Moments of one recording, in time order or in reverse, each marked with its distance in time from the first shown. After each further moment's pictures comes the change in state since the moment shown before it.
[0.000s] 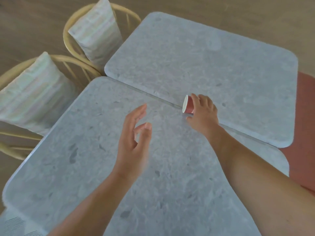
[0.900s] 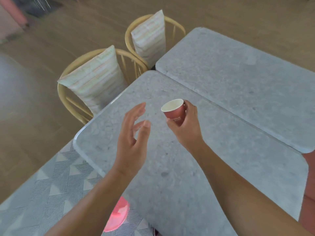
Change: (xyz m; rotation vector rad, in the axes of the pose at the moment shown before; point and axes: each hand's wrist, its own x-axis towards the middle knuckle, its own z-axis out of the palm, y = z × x) left_hand -0.121 0.057 -0.151 0.090 0.225 0.090; right_hand -0.190 -0.213 0.007 0.784 0.134 -0.214
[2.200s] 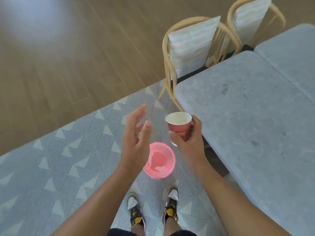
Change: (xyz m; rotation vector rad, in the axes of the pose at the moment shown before) left_hand -0.230 -0.024 -0.354 -0.004 0.407 -0.176; right_hand -0.315 -0.137 0.270 0.253 -0.355 0.053
